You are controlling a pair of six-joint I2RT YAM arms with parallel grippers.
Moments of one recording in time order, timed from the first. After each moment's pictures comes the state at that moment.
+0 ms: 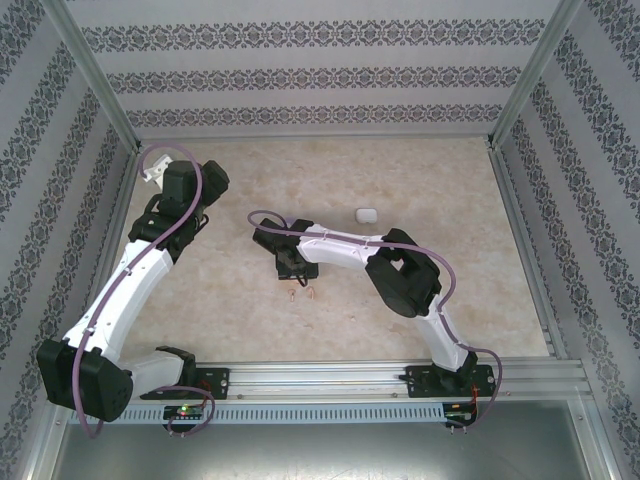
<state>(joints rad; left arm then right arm) -0.22 1.19 1.11 -0.50 -0.37 -0.82 0.95 2.19 1.65 -0.88 0.14 0.92</state>
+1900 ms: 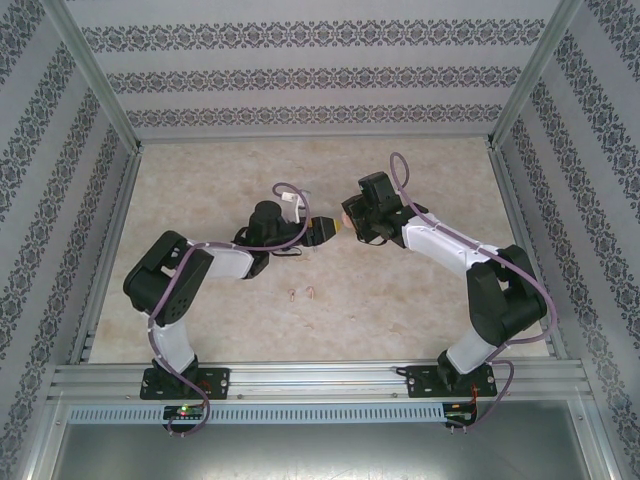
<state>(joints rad) -0.52 1.84 0.83 0.77 0.55 -0.77 0.48 1.62 1.09 -0.30 -0.05 1.48</state>
